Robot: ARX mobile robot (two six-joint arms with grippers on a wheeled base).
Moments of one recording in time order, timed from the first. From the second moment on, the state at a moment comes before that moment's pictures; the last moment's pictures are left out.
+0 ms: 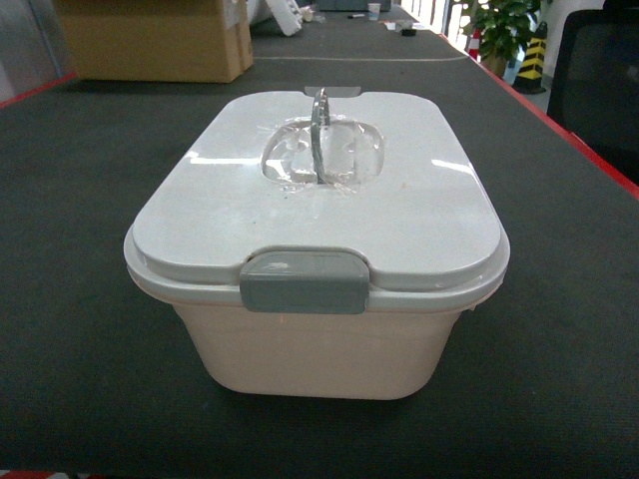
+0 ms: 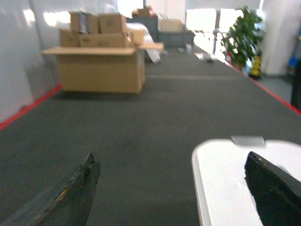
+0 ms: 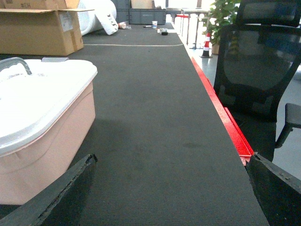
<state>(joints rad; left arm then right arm) -0.27 1.17 0.59 0.69 -0.29 0.03 0.00 0.00 0.01 -0.01 0.00 0.00</state>
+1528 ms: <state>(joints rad) 0.00 0.34 0.01 0.35 0.00 0.00 0.00 0.00 0.01 -0.01 0.00 0.00</state>
